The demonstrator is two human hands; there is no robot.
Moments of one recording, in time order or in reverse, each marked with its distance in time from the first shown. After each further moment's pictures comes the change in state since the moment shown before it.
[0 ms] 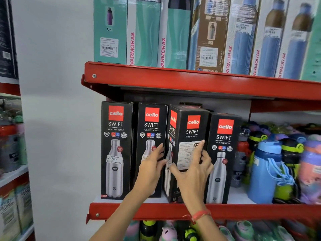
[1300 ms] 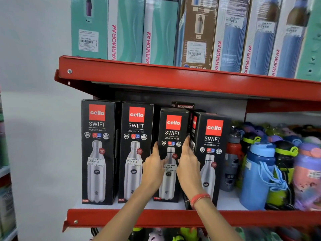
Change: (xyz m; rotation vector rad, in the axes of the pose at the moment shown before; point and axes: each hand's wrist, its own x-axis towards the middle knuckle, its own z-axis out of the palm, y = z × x) left_hand 0.032 0.006 0.062 0.129 0.038 -0.146; right_hand 0.056 0.026 -0.011 -0.186 -0.304 -0.115
